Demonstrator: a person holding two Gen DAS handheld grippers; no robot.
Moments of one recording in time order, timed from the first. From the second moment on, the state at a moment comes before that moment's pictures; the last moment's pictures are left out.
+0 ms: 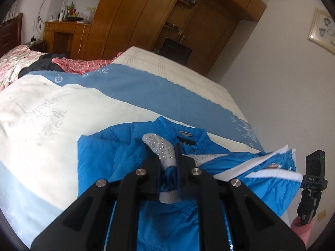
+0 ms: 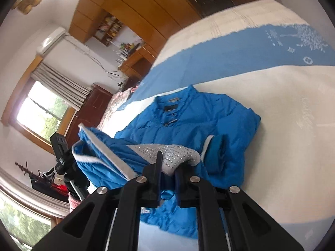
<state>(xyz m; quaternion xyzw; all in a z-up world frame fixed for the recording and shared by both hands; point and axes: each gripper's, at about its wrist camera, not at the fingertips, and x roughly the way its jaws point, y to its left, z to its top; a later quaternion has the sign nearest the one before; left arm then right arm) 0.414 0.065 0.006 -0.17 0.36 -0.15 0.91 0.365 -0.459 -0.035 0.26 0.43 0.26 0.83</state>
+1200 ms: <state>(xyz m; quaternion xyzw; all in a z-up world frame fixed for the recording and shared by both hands) 0.422 0.067 -0.072 -0.03 0.44 -0.07 0.89 0.410 -0.426 -0.102 0.13 0.48 0.17 0.85</state>
